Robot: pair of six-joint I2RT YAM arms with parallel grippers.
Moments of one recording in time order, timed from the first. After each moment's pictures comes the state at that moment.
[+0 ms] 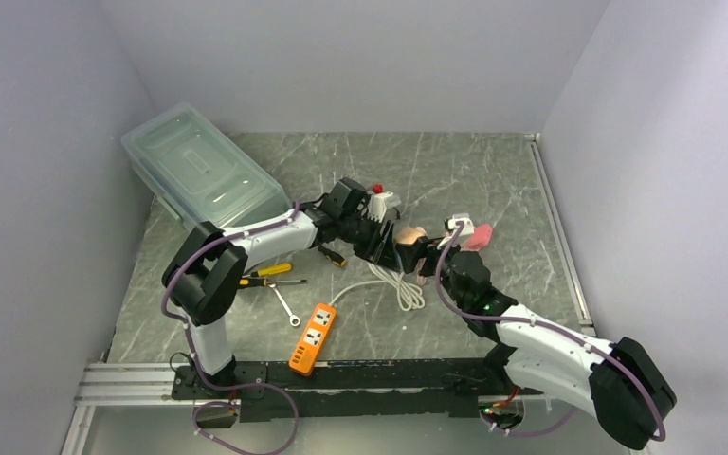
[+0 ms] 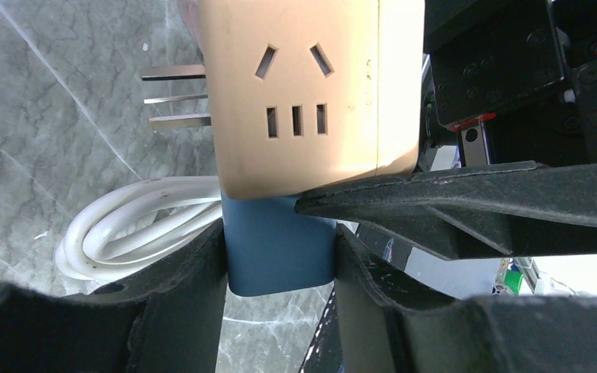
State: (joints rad) left arm -0.73 1.81 1.23 -0.20 0.72 -0.35; right arm 0.69 0.93 0.28 0.47 0.27 0.38
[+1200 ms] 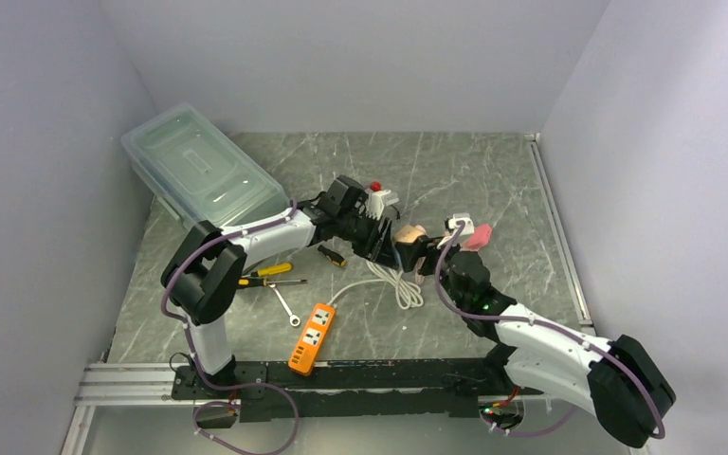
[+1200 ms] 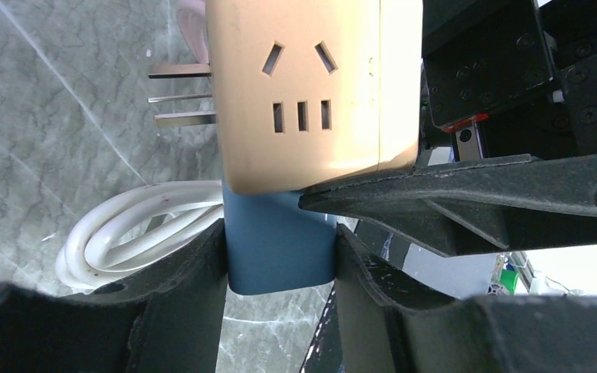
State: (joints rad) left arm -0.71 1.81 1.23 -0.19 0.75 -0.34; right arm 0.69 0.96 0.29 0.50 0.28 0.39
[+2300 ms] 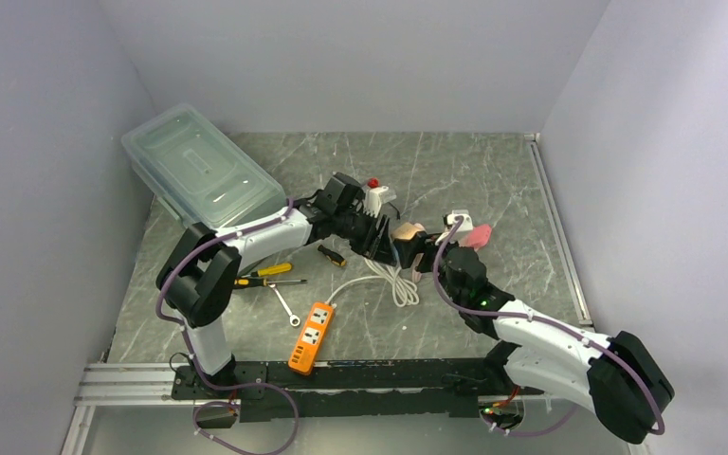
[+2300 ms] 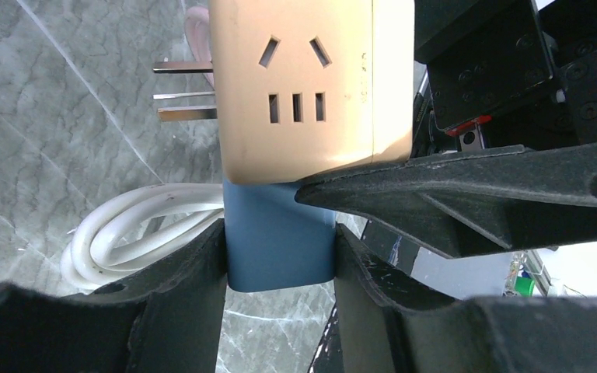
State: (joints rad) left arm -0.71 1.78 1.23 -0.21 0.72 -0.31; right arm 0.70 0.97 0.32 0.45 0.31 0.41
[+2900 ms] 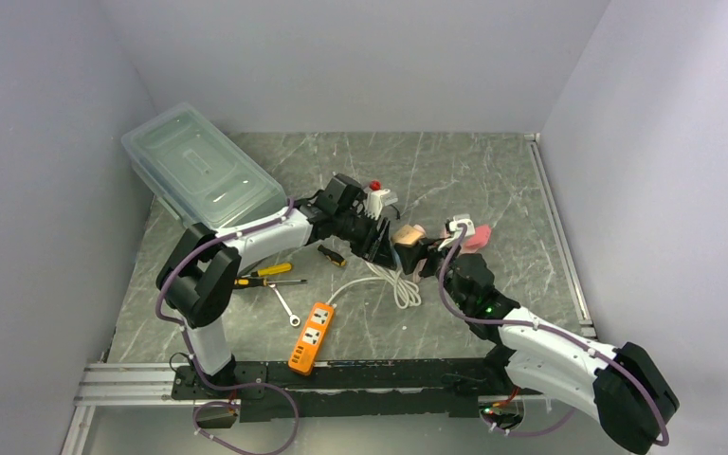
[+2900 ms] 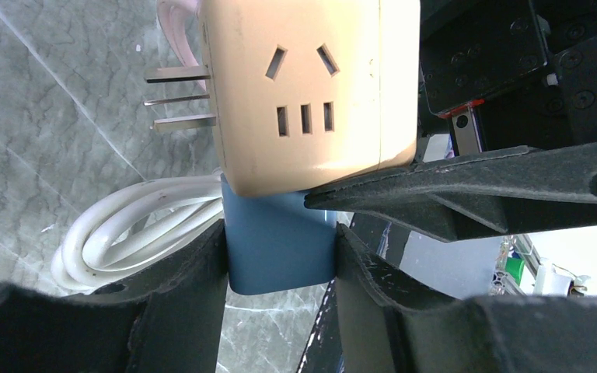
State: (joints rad) left arm -0.71 1.78 1.23 -0.24 0.76 -0.29; right arm 0.69 0.89 0.26 0.50 0.23 0.35
